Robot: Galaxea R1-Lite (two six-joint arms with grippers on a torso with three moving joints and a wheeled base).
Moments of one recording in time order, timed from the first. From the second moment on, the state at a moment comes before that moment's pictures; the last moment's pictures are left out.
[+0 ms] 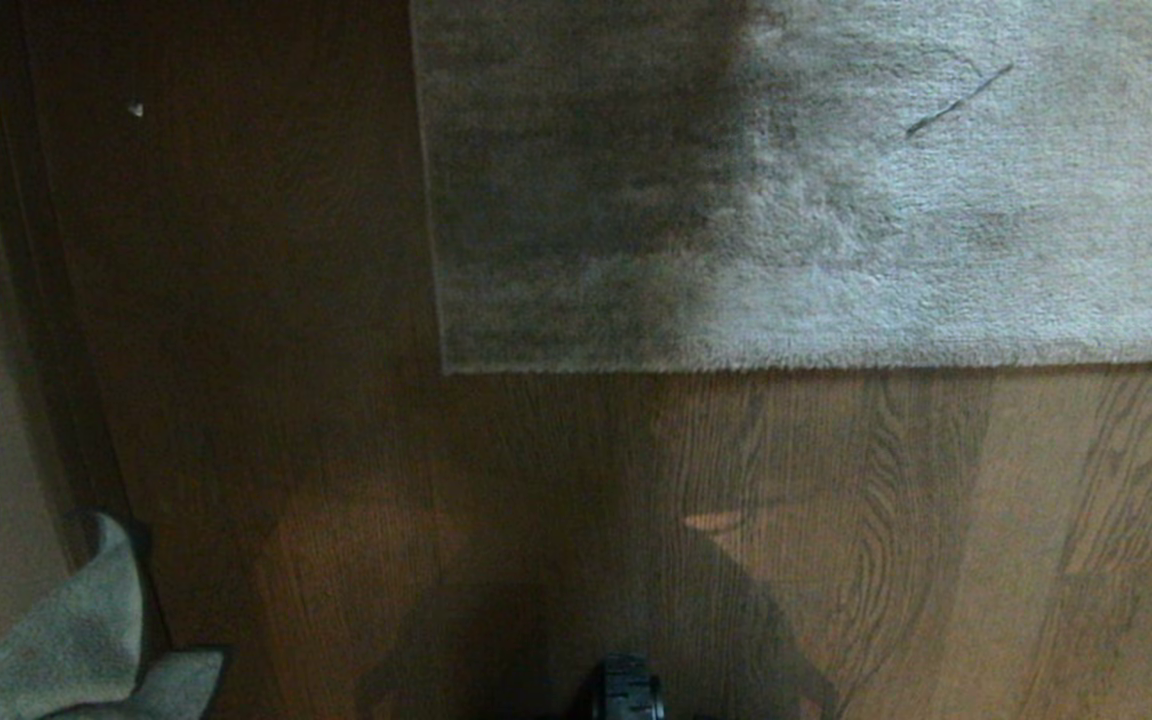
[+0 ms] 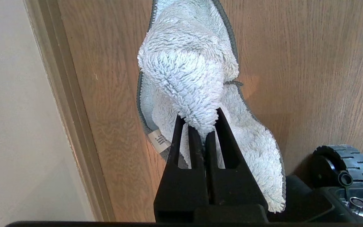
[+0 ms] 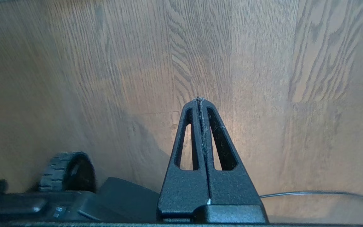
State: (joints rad) left arm 0.00 0.00 0.00 -0.01 0.00 0.03; right arm 0.00 0.00 0.00 0.00 -0.01 0.06
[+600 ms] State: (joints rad) left arm 0.00 0.00 0.00 -0.01 0.00 0.03; right arm 0.00 0.00 0.00 -0.01 -0.01 -0.03
